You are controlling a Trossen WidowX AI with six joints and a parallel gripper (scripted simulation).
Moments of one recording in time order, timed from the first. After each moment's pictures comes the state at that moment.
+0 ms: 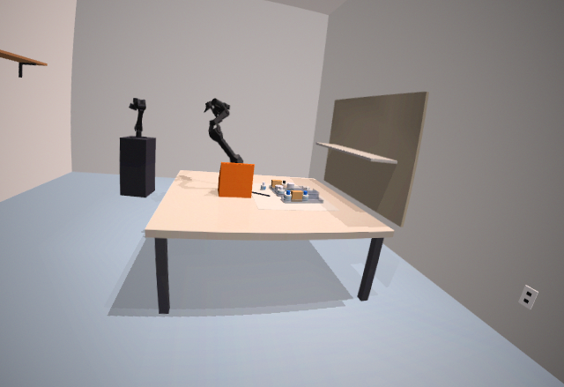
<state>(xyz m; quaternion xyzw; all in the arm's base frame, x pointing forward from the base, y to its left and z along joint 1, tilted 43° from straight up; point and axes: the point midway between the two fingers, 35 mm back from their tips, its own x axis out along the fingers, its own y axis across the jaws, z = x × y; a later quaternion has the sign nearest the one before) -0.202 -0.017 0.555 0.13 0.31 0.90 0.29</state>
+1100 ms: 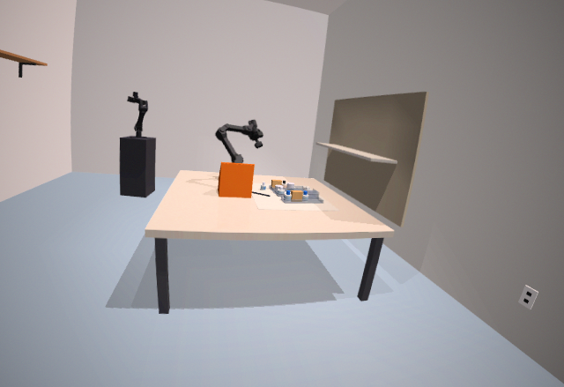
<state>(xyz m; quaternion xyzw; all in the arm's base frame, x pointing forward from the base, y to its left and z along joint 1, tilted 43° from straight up) 0.140 0.236 0.458 0.38 0.36 0.64 0.56</state>
